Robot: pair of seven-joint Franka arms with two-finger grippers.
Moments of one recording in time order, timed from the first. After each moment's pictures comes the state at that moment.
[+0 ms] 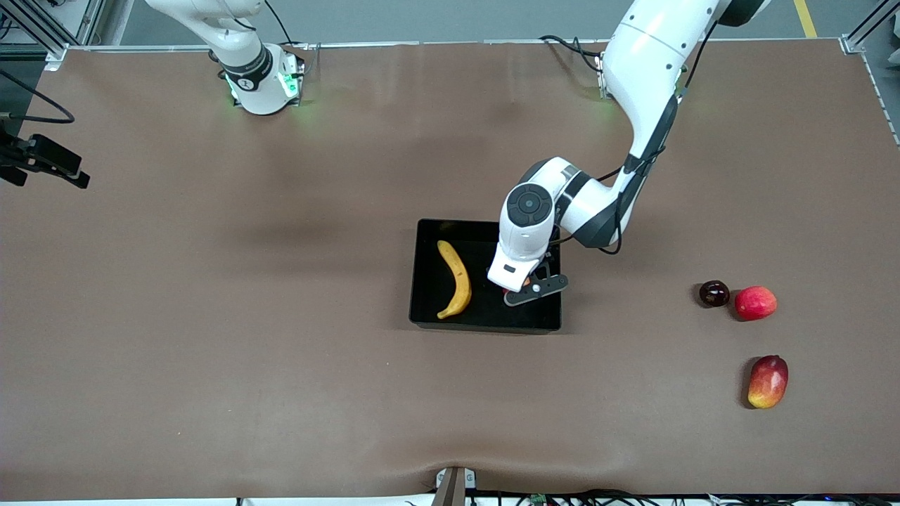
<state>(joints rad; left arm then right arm) -0.53 0.63 -0.10 -1.65 0.18 2.30 -1.03 -0.08 -0.03 0.00 -1.57 0.00 1.53 -0.02</state>
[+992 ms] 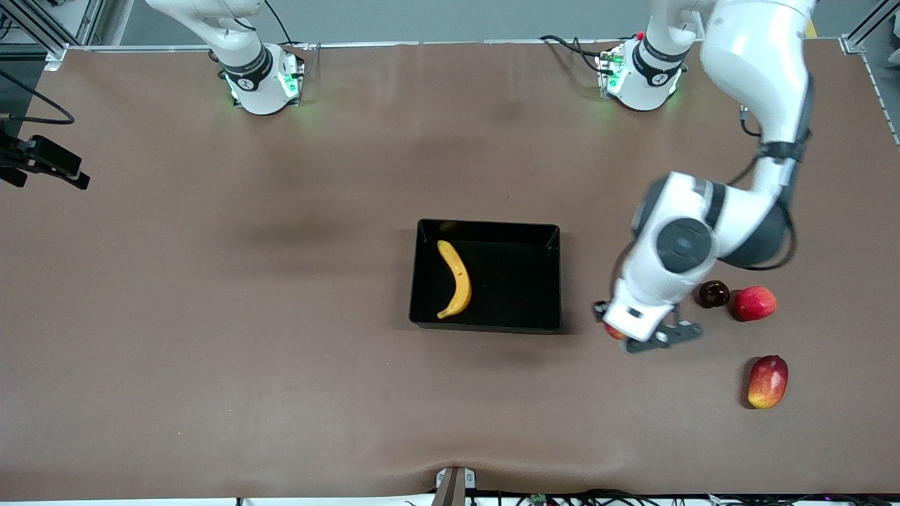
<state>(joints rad) -0.21 0.56 -0.09 -1.50 0.19 2.04 -0.56 -0.08 -0.03 0.00 -1.57 0.00 1.53 -0.02</state>
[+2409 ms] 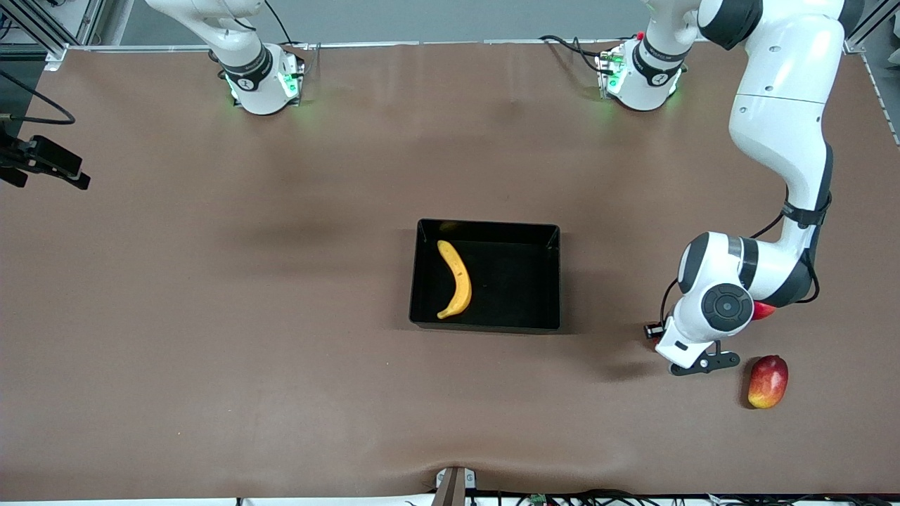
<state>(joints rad) -0.05 0.75 -0.09 -1.52 0.30 2.16 -0.47 -0.08 -0.03 0.00 -1.57 0.00 1.53 -0.02</state>
